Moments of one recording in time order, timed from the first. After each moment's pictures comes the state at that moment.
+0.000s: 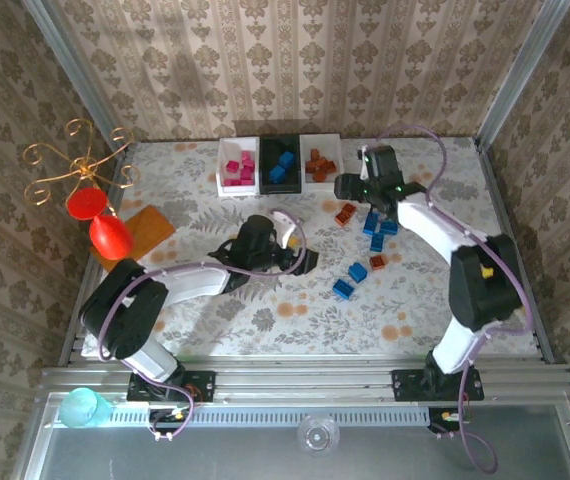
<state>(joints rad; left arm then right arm) -0.79 1.59 0.77 0.28 0.28 -0.22 0.27 1.68 1.24 -0.26 0.01 0.31</state>
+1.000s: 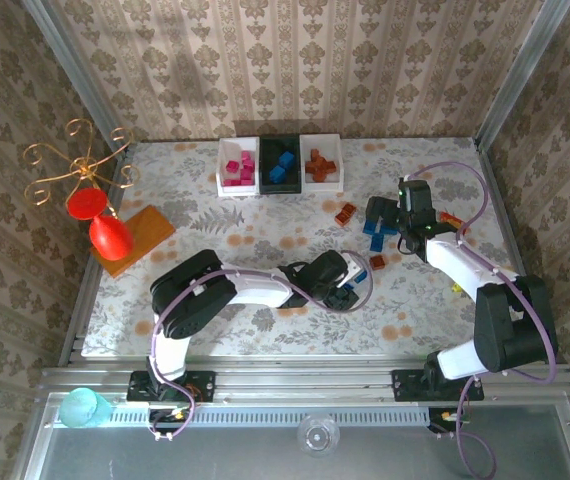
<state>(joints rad) -1.12 1.95 1.06 0.07 -0.02 -0.10 0.16 1.44 0.86 -0.10 0.14 0.36</state>
